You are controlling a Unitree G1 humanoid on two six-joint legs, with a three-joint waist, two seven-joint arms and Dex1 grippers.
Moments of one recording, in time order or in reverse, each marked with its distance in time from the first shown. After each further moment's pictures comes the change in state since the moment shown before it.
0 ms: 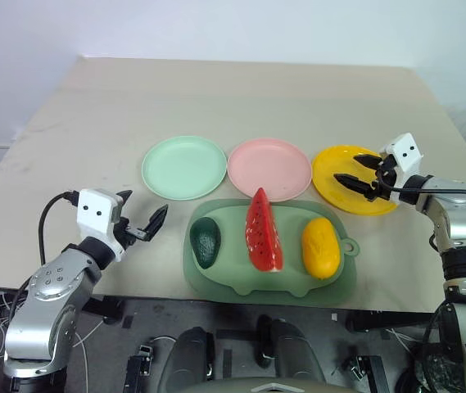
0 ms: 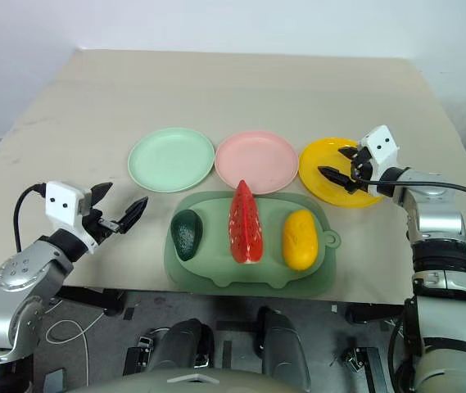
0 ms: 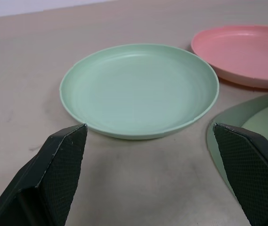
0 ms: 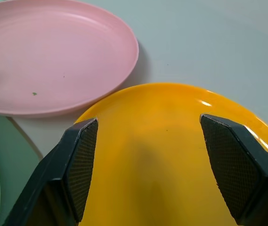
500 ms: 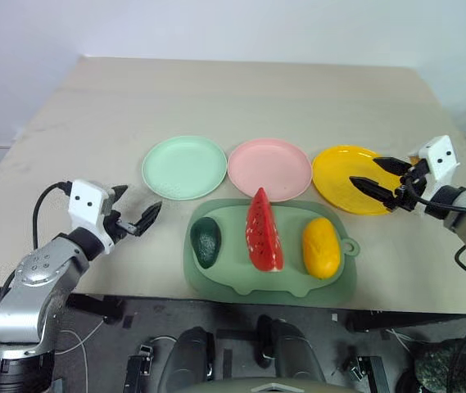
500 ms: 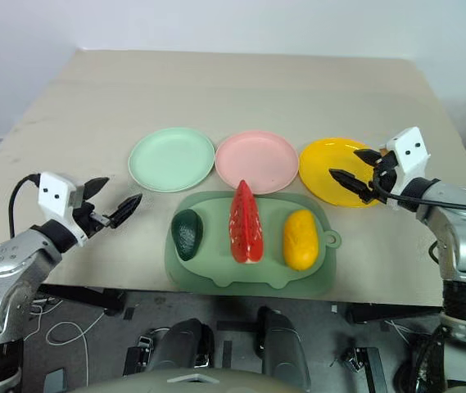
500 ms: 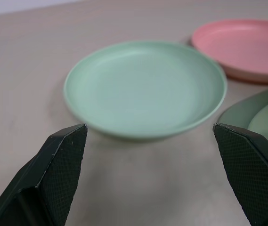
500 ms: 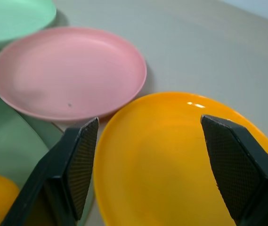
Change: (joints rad) left arm -0.088 0.062 0.024 0.117 -0.026 -0.017 -0.119; right arm 0.287 -0.073 -0.214 -0.631 0.218 0.453 -0.138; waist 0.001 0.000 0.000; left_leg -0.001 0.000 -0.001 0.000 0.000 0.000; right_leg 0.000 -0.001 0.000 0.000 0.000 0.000
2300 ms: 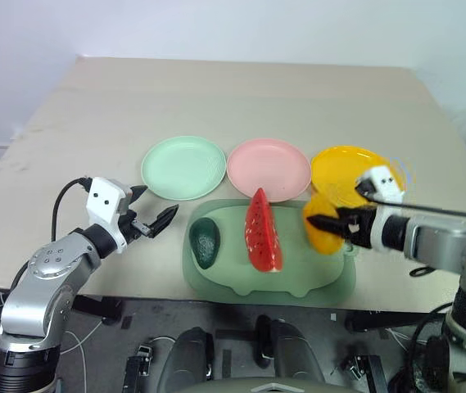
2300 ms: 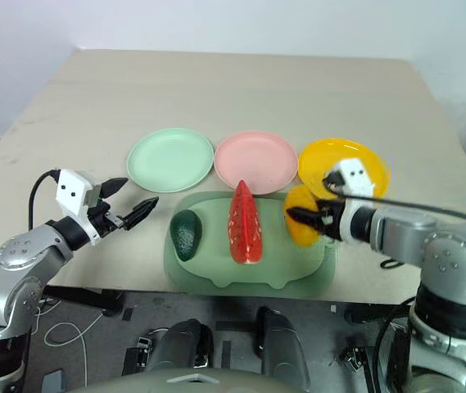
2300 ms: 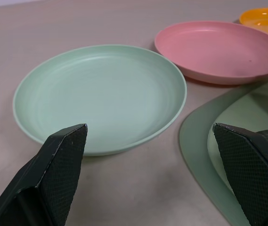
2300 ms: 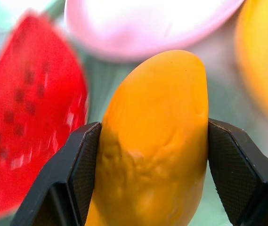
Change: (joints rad) left arm -0.017 0.020 -0.065 -0.024 -0.037 0.037 -0.008; right arm -0.186 0.178 -0.084 -0.289 0.471 0.950 -0.572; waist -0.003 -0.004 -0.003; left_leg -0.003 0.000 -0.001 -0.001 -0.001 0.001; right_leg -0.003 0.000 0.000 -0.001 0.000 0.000
